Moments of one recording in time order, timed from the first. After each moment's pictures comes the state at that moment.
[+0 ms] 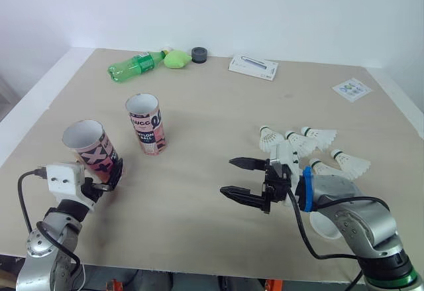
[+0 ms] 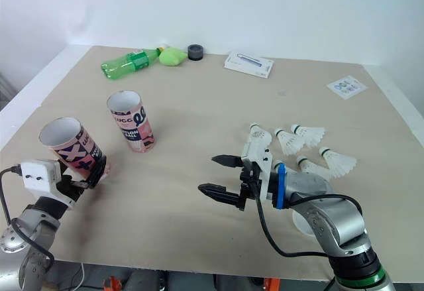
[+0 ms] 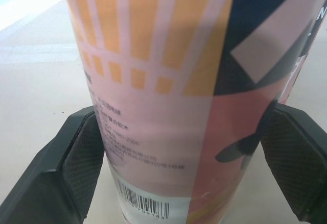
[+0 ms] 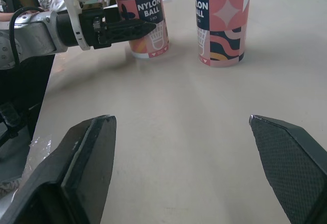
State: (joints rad) left arm 0.19 0.32 0.34 -0.37 -0.38 0.19 -0.35; right arm -0.20 -0.64 0.06 -0.47 0.64 0.61 0.87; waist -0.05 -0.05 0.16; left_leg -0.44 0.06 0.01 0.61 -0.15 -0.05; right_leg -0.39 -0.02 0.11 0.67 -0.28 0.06
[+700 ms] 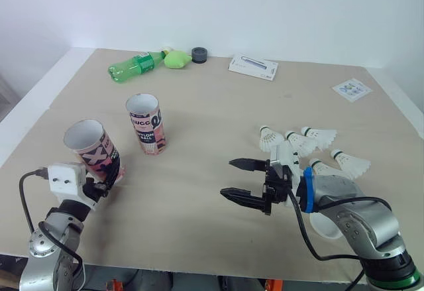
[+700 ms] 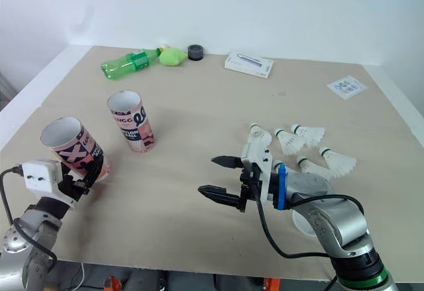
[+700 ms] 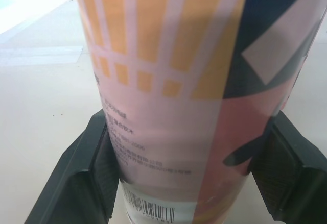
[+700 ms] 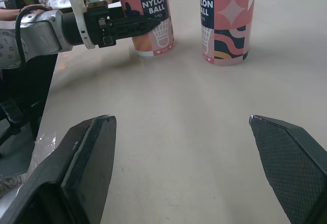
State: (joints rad) left arm 0.18 0.31 0.34 -0.36 -0.37 0.17 -0.36; right arm -0.20 -0.65 0.06 -0.49 0.65 0.62 0.87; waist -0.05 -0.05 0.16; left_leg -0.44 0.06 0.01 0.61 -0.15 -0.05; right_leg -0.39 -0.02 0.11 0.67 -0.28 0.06
